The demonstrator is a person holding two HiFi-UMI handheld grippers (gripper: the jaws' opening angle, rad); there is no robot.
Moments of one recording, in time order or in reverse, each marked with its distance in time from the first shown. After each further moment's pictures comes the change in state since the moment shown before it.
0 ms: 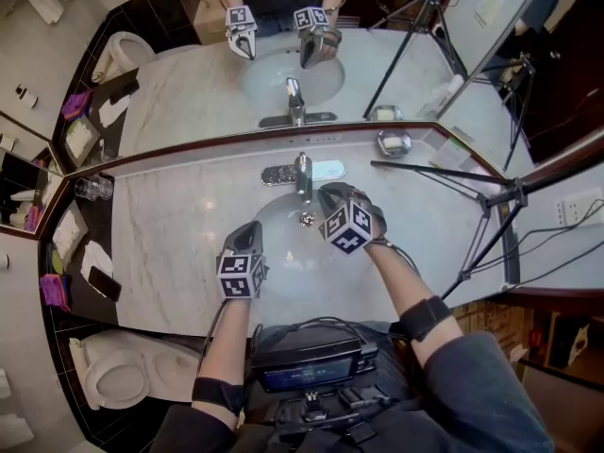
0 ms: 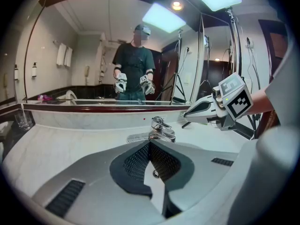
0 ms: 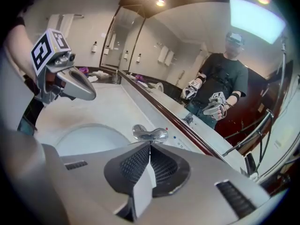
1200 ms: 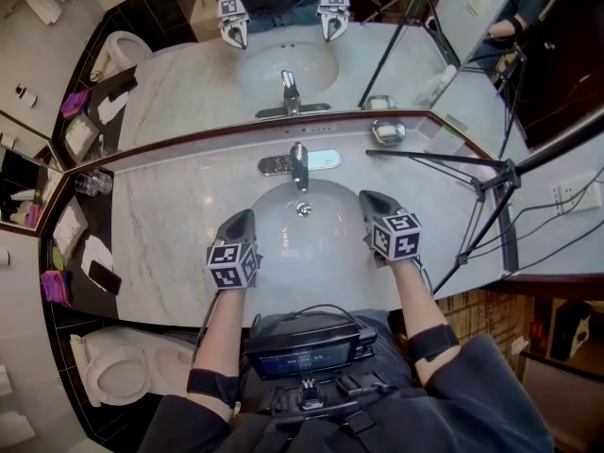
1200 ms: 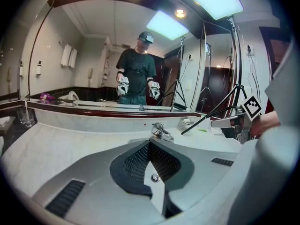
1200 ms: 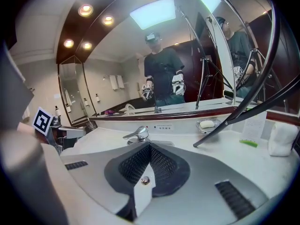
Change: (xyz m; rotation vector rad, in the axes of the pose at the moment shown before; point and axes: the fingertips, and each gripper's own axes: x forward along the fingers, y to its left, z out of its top) left arm -0.018 0.001 0.015 -0.049 -0.061 -0.002; right arm -0.101 -0.033 -0.081 0.758 -0.216 -0.092
